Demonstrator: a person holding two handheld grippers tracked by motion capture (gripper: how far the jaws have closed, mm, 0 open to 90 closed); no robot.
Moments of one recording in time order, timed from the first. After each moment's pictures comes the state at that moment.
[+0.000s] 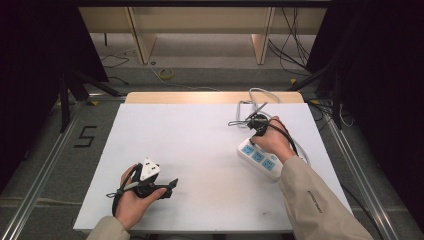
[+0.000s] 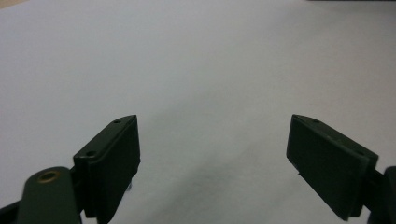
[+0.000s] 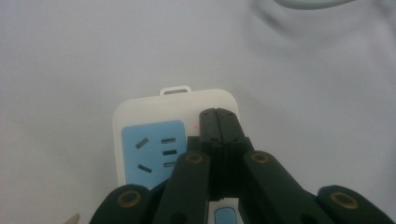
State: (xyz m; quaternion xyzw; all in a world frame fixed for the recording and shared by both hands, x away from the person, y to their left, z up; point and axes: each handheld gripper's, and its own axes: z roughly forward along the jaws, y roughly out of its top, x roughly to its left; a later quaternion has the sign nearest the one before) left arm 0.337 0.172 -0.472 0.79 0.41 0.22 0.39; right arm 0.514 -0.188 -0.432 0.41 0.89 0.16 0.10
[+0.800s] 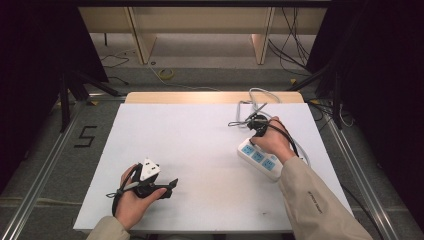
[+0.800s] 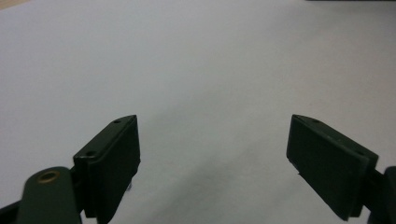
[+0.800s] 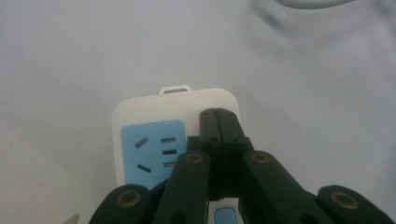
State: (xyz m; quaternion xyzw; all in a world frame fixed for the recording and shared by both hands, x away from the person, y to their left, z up) left arm 0.337 0.172 -0.472 0.79 0.41 0.22 0.39; right arm 0.513 -0.189 -0.433 0.41 0.89 0.16 0.10
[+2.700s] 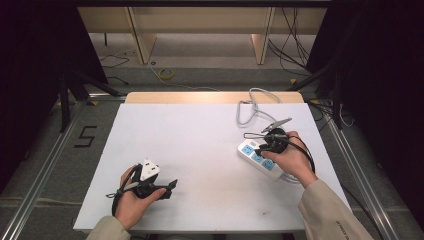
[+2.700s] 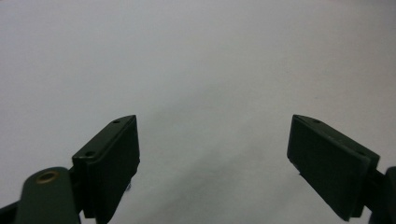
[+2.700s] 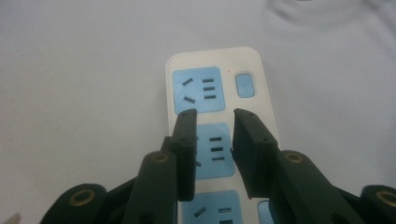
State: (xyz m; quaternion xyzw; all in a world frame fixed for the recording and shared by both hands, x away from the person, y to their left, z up) left arm 0.337 0.173 -0.475 0.80 0.41 0.22 0.38; right arm 0.449 -0.227 -0.427 0.39 0.87 0.27 0.12
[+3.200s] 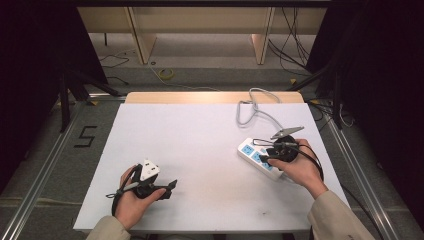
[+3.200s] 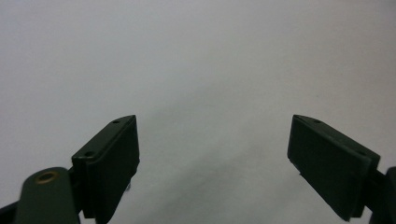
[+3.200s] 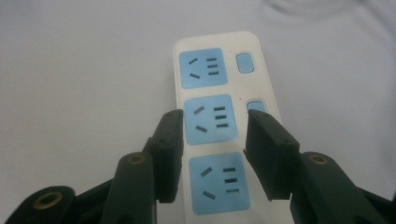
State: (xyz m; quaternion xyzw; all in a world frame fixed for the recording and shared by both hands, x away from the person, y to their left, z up) left arm 0.337 0.174 -0.476 0.80 0.42 0.22 0.38; right arm 0.423 -0.248 -0.428 0.40 0.86 0.31 0.12
